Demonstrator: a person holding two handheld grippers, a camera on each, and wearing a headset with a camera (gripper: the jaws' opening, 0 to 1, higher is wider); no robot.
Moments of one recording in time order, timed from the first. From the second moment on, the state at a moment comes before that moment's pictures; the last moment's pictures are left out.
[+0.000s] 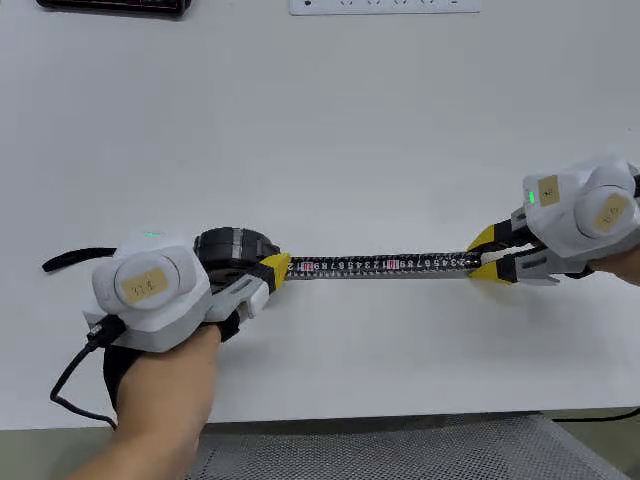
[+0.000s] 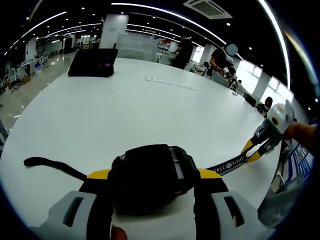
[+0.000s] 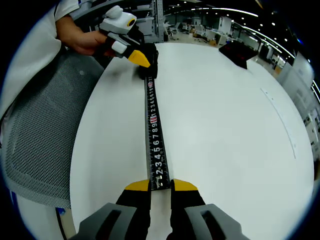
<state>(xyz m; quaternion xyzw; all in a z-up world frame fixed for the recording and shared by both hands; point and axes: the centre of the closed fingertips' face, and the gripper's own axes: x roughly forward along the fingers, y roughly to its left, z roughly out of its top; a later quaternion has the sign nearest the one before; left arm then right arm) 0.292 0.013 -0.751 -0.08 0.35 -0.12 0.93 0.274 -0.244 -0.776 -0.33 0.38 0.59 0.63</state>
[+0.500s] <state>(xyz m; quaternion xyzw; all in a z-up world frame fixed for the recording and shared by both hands) 0.286 0.017 -0.747 -0.11 0.35 -0.09 0.93 0.274 -0.243 -0.776 -0.33 0.38 0.59 0.63</state>
